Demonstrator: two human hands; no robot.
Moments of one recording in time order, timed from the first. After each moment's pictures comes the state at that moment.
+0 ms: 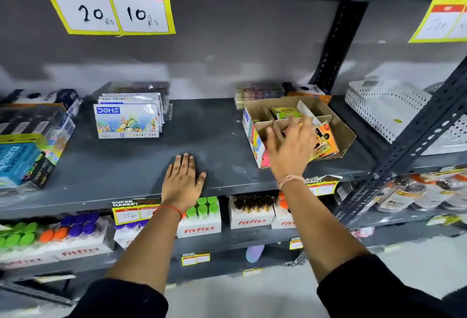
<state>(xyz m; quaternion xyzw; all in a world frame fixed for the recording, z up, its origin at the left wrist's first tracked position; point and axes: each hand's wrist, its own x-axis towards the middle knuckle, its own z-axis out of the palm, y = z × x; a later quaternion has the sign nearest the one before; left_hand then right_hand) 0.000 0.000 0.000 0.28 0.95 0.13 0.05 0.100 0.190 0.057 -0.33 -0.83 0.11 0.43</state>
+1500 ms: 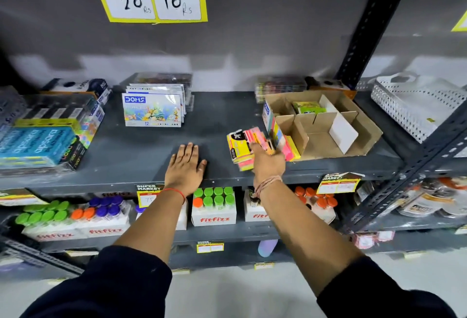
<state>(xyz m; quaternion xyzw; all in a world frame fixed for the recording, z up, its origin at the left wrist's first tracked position) -0.019 -0.031 0.004 0.26 0.96 0.11 0.07 0.066 0.108 0.046 -0.49 -0.50 0.65 0.30</state>
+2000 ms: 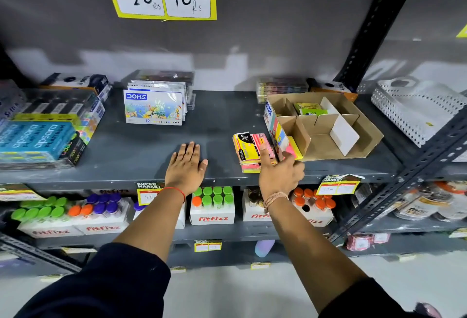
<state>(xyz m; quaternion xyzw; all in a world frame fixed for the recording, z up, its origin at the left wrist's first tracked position) -0.018 -0.032 0.004 0.27 0.96 0.10 0.07 0.093 0.111 0.030 -0.52 -0.71 0.37 0.28</state>
